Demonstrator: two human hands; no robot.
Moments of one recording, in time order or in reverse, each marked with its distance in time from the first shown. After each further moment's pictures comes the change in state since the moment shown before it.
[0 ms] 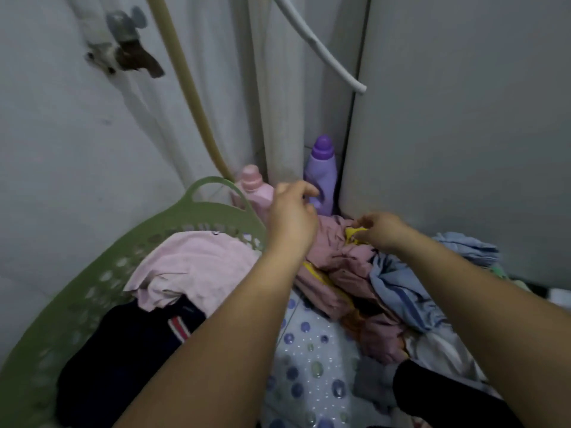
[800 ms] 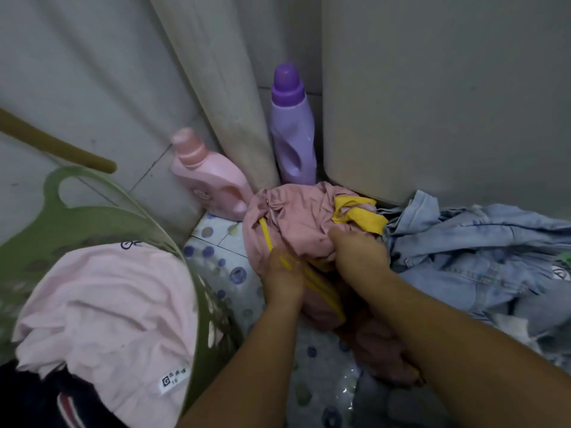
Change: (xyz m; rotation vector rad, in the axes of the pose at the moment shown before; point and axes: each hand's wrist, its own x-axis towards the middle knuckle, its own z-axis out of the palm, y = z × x) left_hand -0.005 -0.133 0.180 -0.079 -0.242 -0.747; right_hand 0.102 0.099 0.119 -0.353 0.125 -0.094
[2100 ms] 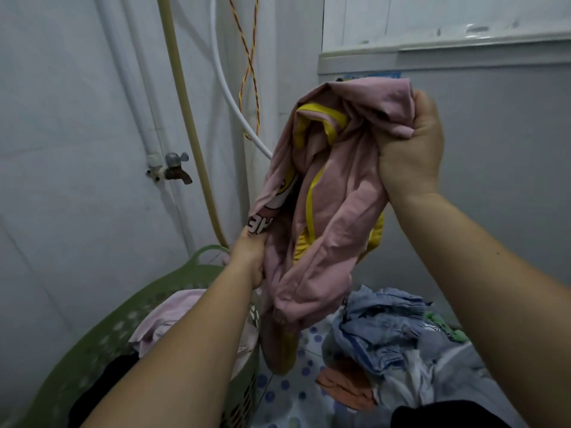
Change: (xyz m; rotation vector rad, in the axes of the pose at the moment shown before) left_hand -0.217 0.125 -0.211 -0.669 -0.079 0.414; right_hand -0.238 -0.109 -0.395 1.138 1.174 -0.485
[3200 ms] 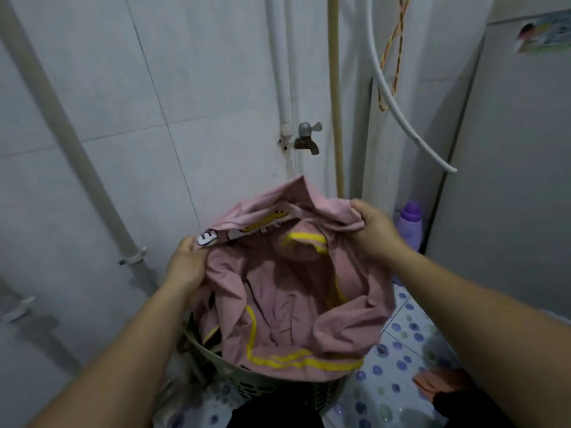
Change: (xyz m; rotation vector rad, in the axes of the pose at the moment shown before) left_hand -0.042 0.001 -0.294 0.411 0.542 0.077; right_hand -0.164 0.100 0.150 0.091 -0.883 0.376
